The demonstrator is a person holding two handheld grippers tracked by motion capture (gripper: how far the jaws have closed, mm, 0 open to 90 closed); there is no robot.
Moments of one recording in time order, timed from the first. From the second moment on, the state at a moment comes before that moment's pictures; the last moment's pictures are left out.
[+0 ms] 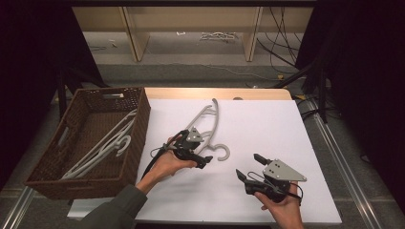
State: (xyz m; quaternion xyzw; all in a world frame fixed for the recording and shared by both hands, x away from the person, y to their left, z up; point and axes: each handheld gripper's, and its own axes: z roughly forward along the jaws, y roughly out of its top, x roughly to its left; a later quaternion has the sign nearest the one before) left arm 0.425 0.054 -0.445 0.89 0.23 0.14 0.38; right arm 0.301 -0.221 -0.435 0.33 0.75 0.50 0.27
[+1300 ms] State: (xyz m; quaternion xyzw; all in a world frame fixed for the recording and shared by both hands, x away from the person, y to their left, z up) left arm 0.470 0.030 -0.462 0.93 0.28 0.08 0.24; right arm 0.302 -0.221 -0.435 0.33 0.76 0.50 0.27
